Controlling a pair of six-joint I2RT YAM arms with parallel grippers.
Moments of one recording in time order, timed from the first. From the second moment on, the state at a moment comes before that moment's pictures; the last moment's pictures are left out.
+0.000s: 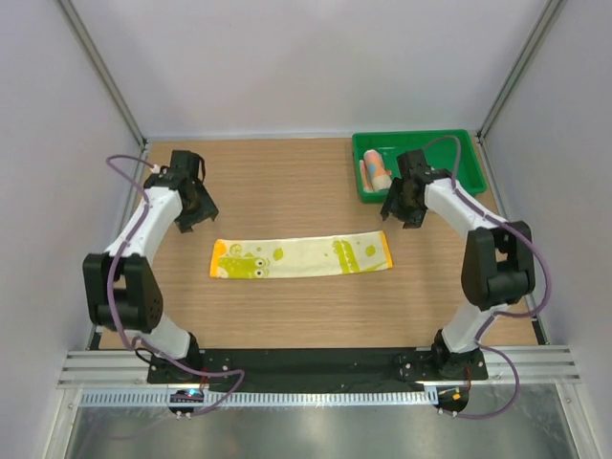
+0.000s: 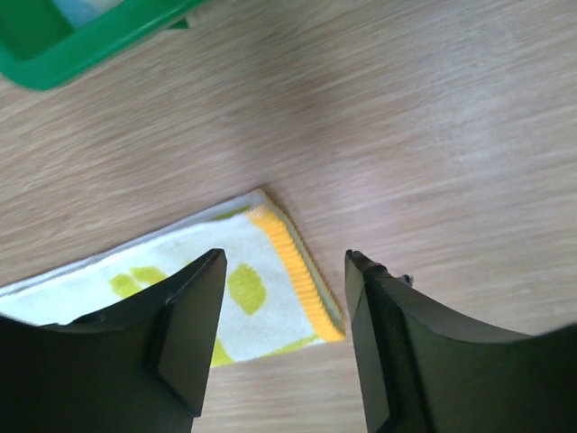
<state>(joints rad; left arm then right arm) -0.07 1.63 1.32 -0.85 -0.20 -0.60 0.20 1.76 1.30 -0.72 0.10 0.58</state>
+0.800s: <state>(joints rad) -0.18 1.46 0.80 -0.61 -0.03 -0.76 0.35 1.68 0.91 -0.38 -0.41 0.67</state>
